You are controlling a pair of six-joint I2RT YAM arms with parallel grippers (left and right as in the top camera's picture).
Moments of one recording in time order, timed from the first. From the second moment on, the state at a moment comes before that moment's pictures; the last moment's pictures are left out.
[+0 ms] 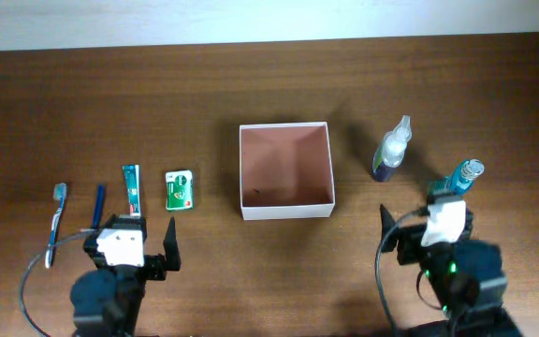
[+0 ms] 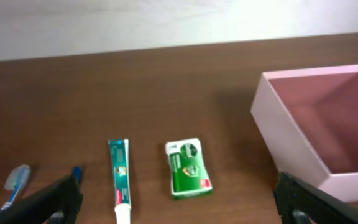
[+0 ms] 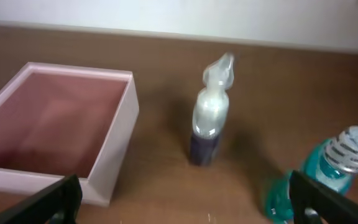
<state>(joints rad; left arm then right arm) 0.02 0.28 0.41 -0.47 0.07 0.06 0.17 0.45 0.57 -0.56 0.05 0.00</state>
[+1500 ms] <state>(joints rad) 0.02 1.00 1.03 -1.01 0.12 0.03 0.00 1.69 1.48 -1.04 -0.03 0.17</state>
